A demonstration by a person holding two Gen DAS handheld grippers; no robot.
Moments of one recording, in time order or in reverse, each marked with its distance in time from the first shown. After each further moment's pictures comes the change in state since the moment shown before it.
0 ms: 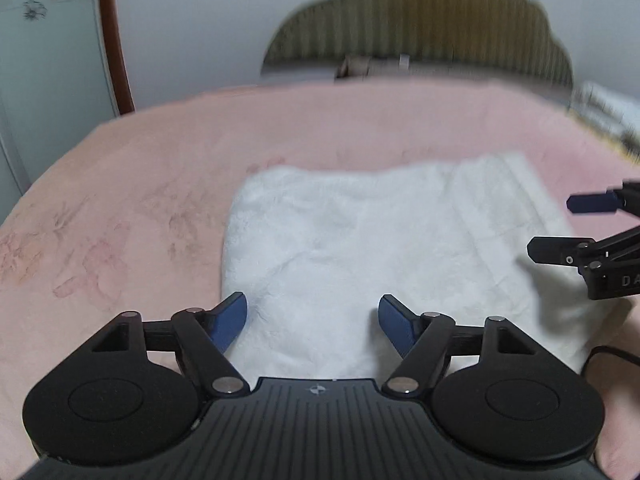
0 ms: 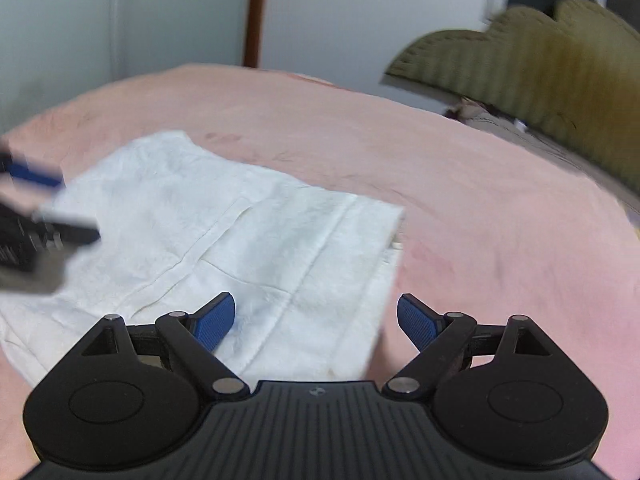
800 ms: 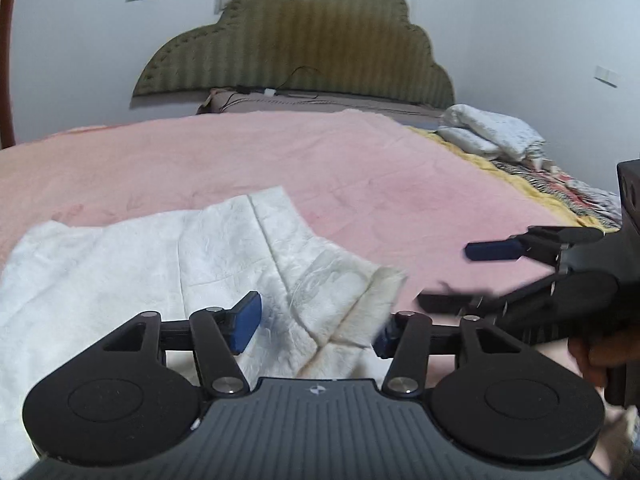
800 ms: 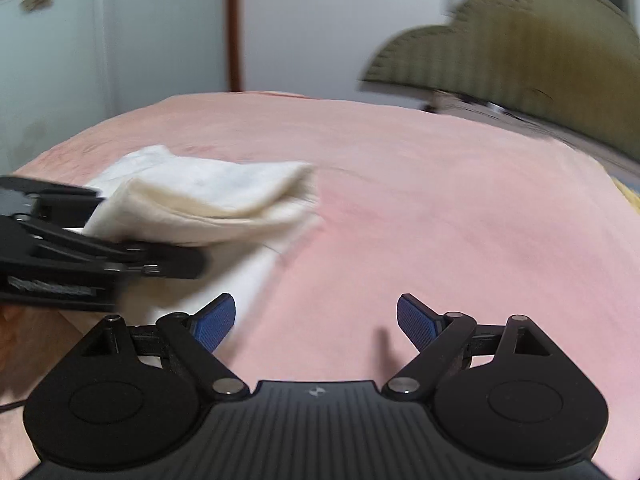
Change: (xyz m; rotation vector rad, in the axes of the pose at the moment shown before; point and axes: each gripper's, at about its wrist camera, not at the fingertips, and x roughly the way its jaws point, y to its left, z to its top) left arm 0.015 -0.116 0.014 0.072 -0.073 -0.365; right arm -0.059 -0.085 -0.051 0.081 -0.015 -0.031
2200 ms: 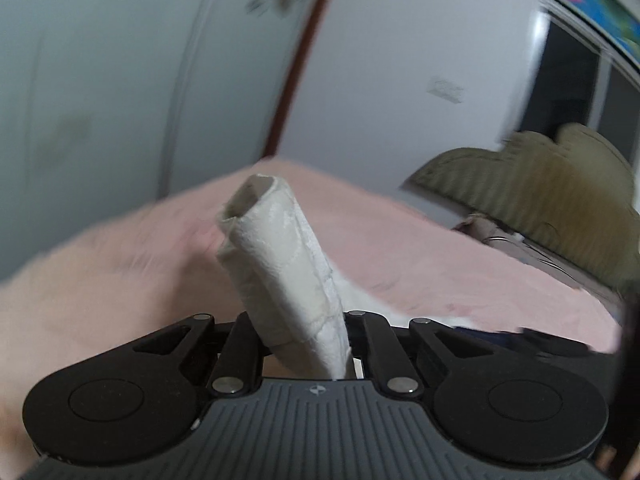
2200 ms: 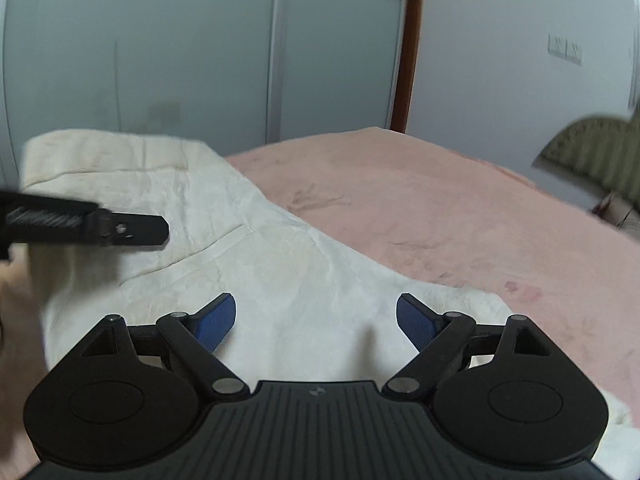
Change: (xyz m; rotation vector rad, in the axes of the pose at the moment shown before) left arm -0.215 0.247 -0.023 -0.471 -0.282 0.564; right arm 0.125 0.324 0.106 -0.258 -0.065 0.392
